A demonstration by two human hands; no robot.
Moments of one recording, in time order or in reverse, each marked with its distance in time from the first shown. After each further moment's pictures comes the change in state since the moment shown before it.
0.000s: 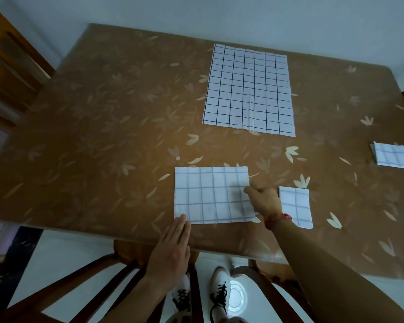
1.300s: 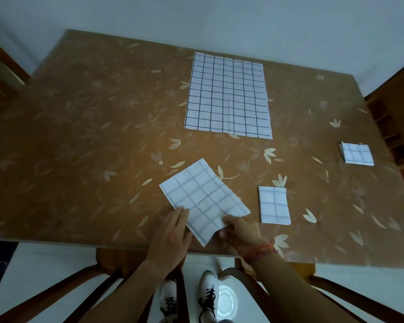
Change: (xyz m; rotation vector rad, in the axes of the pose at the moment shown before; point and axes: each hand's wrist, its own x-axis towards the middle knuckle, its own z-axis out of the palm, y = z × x) left_hand 0.043 0.034 -0.030 -0.230 0.159 0.015; right_hand -0.078 0.023 0.008 0.791 -0.148 0.366
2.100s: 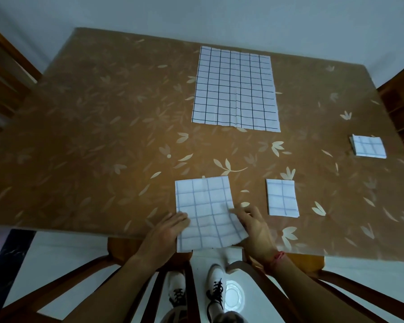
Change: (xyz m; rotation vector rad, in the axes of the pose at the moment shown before) left_hand -0.022 -0.050 -0.009 -0.024 -0.053 0.274; right_hand 0.009 0.027 -0.049 -1.152 -0.208 -0.931
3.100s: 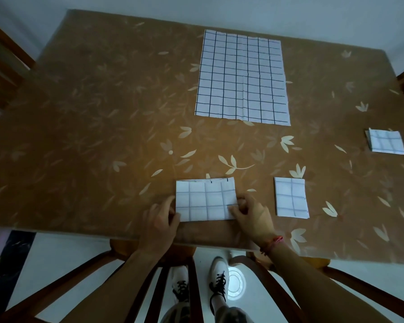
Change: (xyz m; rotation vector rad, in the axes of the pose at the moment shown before) left_hand 0.026 0.002 -0.010 -0.134 0.186 -0.557; right_hand 0.052 -0.004 0.009 0.003 0.072 0.233
